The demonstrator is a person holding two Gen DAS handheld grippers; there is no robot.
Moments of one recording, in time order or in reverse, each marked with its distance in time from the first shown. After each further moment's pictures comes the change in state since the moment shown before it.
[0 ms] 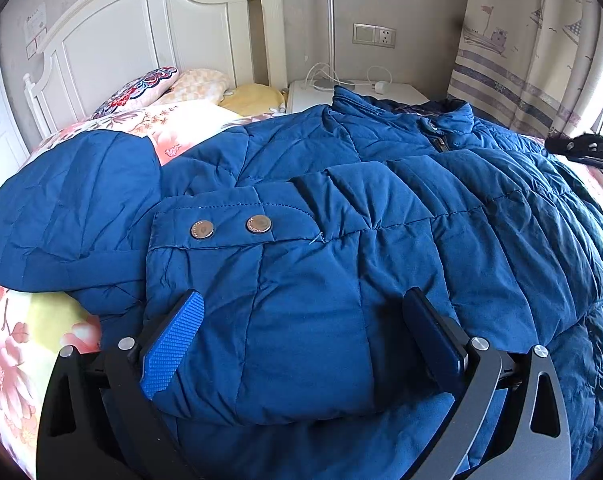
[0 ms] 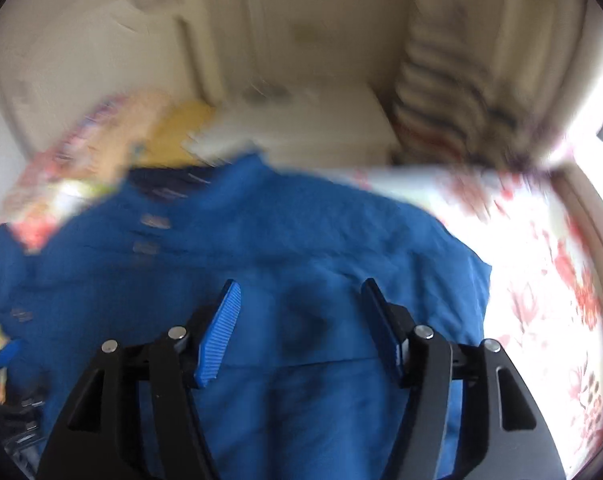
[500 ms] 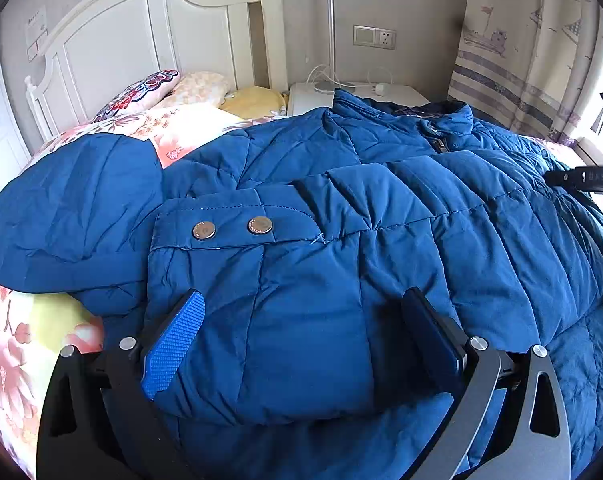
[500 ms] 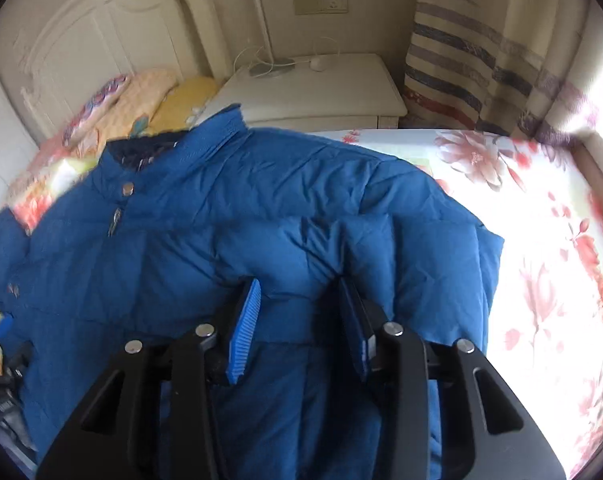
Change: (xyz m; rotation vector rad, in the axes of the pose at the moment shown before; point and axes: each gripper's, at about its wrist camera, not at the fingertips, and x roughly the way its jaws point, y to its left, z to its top) left arm -0.001 -0.001 0.000 0.005 -0.008 0.009; right arm 0.035 -0.079 -0.011 0.133 0.137 -0.003
